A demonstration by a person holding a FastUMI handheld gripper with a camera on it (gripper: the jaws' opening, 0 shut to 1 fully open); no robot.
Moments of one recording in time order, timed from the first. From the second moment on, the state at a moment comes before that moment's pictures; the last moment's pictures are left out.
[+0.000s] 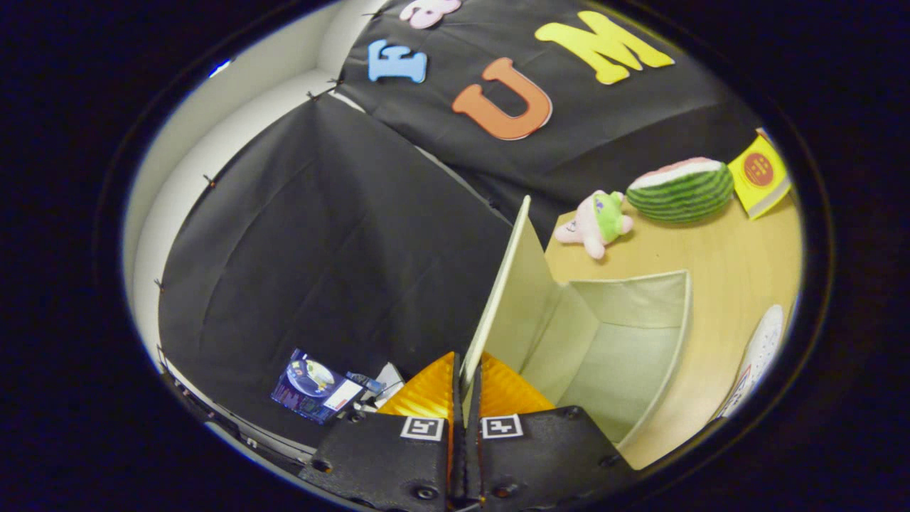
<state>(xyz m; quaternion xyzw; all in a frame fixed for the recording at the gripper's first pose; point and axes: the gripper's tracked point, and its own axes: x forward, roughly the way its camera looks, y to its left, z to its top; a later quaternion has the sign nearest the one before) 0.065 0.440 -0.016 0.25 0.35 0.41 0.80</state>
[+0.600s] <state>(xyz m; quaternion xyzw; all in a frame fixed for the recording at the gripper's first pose) 0.060 0.521 0.008 0.10 0.25 0.43 0.86</state>
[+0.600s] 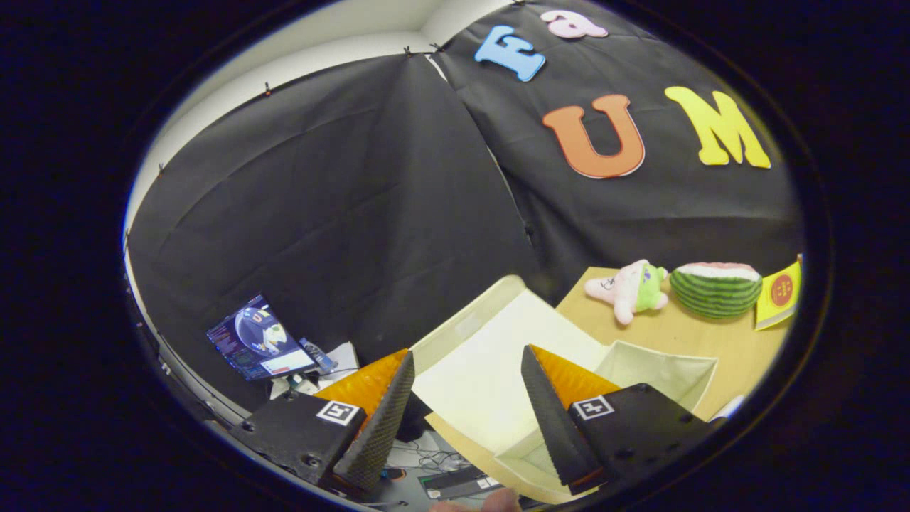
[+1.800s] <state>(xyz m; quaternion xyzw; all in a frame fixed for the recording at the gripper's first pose) 0.050 0.184 -0.115 -0.02 0.35 0.17 0.92</state>
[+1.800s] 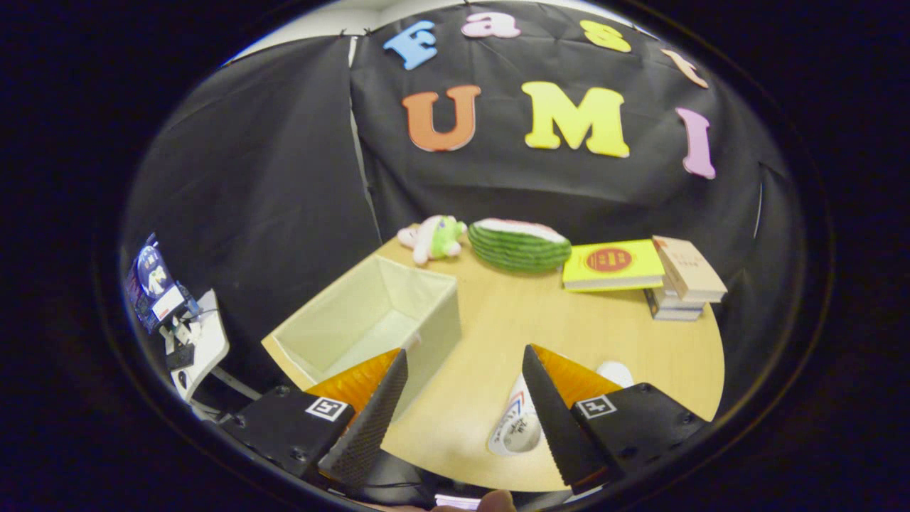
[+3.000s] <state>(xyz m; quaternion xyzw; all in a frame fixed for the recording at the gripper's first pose) 0.079 0.100 -0.320 0.13 0.61 0.11 0.78</state>
